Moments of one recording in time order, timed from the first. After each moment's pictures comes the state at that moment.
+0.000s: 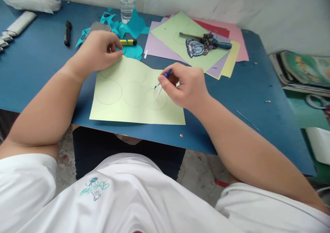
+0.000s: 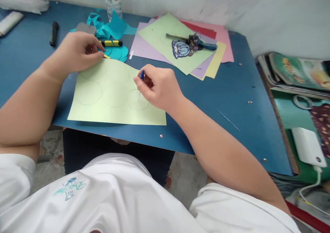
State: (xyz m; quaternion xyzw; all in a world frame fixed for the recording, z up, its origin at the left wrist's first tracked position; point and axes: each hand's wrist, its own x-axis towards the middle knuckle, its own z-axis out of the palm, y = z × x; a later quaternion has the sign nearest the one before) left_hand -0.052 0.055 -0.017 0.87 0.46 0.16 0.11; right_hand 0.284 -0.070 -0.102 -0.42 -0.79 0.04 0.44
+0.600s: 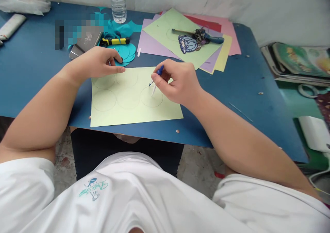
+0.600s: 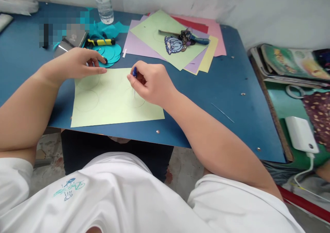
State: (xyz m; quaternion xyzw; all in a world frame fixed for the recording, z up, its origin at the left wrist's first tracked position) left_hand -0.040 0.045 -0.016 0.87 0.46 0.00 0.17; right_hand 0.285 -0.072 -0.095 -0.45 -0.80 0.09 0.40
